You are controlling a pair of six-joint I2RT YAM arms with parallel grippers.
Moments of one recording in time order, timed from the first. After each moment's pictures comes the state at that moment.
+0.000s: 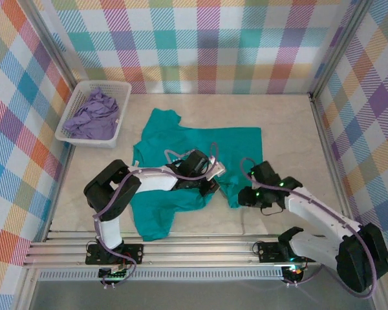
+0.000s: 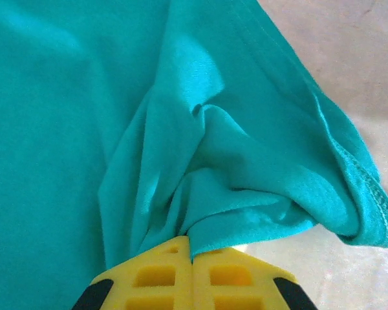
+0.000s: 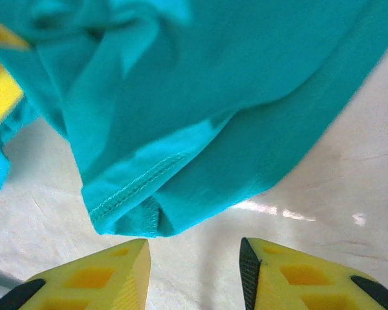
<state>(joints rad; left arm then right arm) -0.83 1.84 0.99 -0.01 0.41 0.01 0.59 1.04 0.55 -0.70 -0.16 0.57</state>
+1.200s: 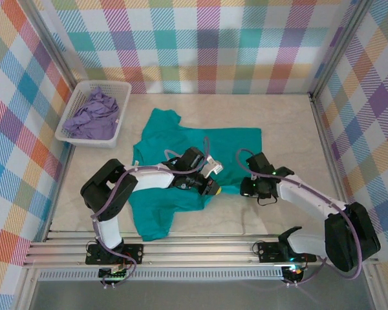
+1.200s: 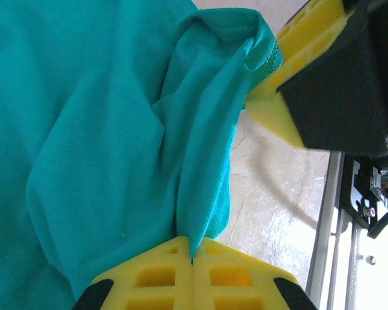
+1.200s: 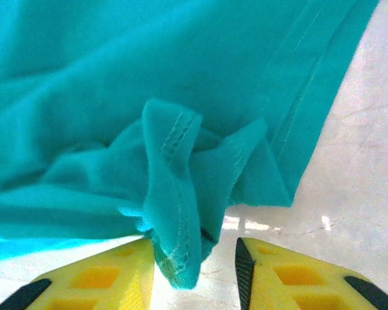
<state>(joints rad) -0.78 1.82 0.98 -0.03 0.65 -0.19 0.52 1.23 0.64 -0.67 -0.03 0.57</state>
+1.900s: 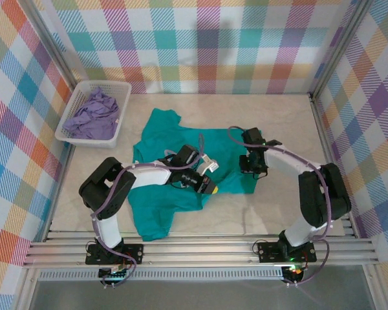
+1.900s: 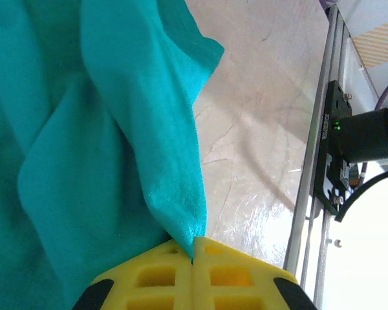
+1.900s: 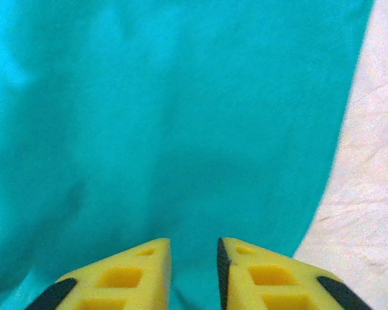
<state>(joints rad) -0.72 1.83 0.99 -0.08 0.77 -0.18 0.37 1.62 1.01 -0.66 0.07 0.35</state>
